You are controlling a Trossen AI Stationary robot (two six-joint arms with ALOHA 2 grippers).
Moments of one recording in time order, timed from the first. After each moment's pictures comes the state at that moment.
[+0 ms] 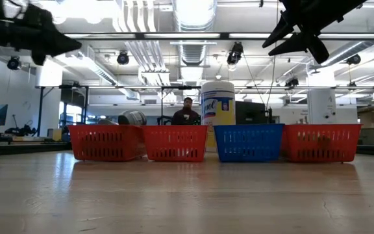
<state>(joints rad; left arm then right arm) 1.47 0.33 0.31 0.19 0.77 -0.22 0.01 0.87 0.71 -0.32 0.60 0.88</state>
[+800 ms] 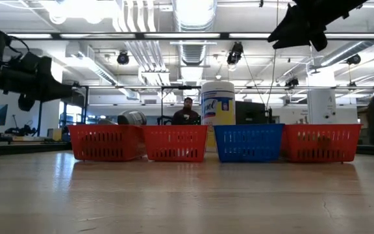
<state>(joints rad) 1.60 0.14 0.01 0.09 0.79 -0.26 0.01 0.79 0.71 -0.34 0.59 0.44</state>
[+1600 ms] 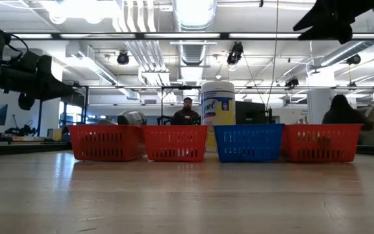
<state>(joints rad) 1.60 0.20 0.01 0.11 0.79 -0.27 0.01 0.51 0.71 -0.56 0.60 0.40</state>
